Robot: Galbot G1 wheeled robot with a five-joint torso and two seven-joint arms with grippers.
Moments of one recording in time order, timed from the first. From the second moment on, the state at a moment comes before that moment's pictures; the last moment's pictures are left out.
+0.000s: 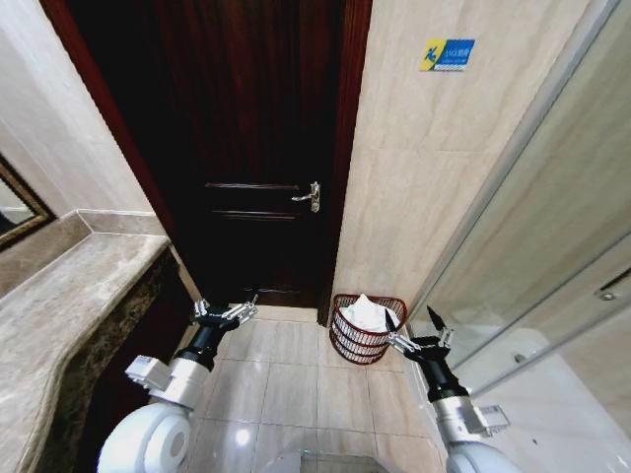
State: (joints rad) left arm 1.73 -1.52 -0.72 -2.50 -0.41 0.26 0.22; right arm -1.85 1.51 0.62 2.35 0.10 0.11 -0.16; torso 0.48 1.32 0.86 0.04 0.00
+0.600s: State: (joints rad) left arm 1.73 -1.52 -0.72 -2.50 -0.41 0.26 0.22; right arm -1.85 1.51 0.62 2.35 0.10 0.11 -0.16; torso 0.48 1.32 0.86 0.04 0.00
